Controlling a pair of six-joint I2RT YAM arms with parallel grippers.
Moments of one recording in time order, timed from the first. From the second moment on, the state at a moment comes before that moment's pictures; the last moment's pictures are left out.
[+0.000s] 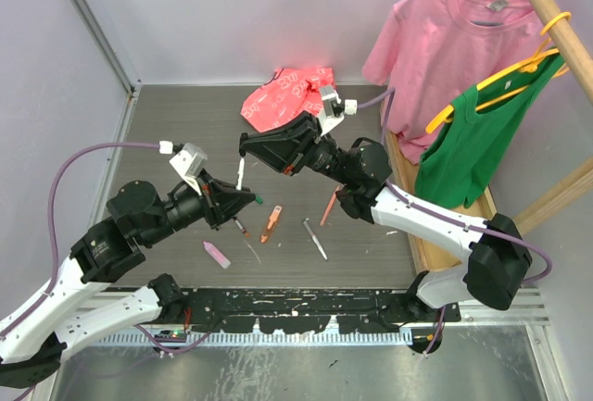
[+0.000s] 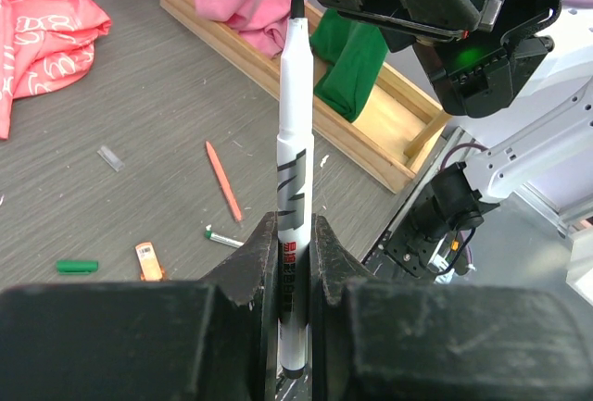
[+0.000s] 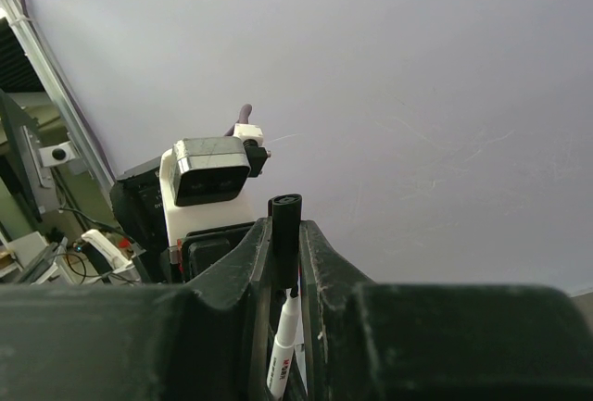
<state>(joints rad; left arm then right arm) -0.90 0.66 0.99 -0.42 0.05 -0.35 0.87 1.38 1.02 1.05 -0.43 0.78</state>
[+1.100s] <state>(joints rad) -0.90 0.66 0.98 -0.41 0.06 -0.35 0.88 1.37 1.00 1.07 -0.42 0.80</state>
